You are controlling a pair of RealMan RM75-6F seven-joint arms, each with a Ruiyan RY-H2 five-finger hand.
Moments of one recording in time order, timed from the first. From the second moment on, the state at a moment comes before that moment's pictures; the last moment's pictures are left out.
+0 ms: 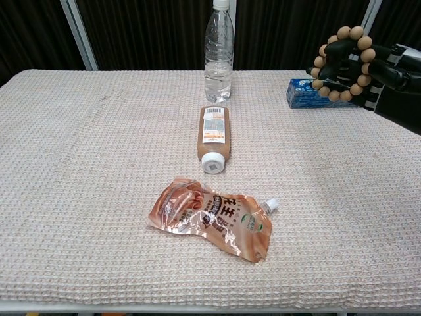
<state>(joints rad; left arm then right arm) -0.09 -1.28 -0.02 -1.47 1.44 1.41 0.00 0.61 -1.48 -0.11 -1.12 -1.77 1.41 1.77</state>
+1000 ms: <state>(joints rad) -0.10 -1.27 -0.02 -1.48 1.43 1.39 0.01 0.60 -1.50 -0.11 -1.15 -1.74 1.39 1.64</state>
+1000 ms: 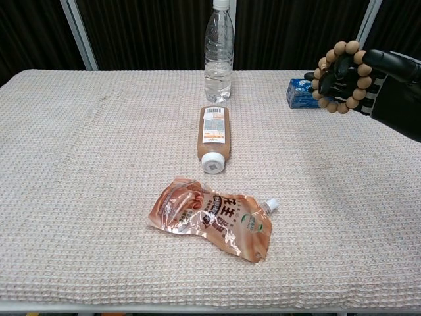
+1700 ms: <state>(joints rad) -0.09 -1.27 -0.02 -1.47 1.43 1.39 -0.02 0.60 -1.50 -0.10 -1.18 -1.74 1.37 1.59</state>
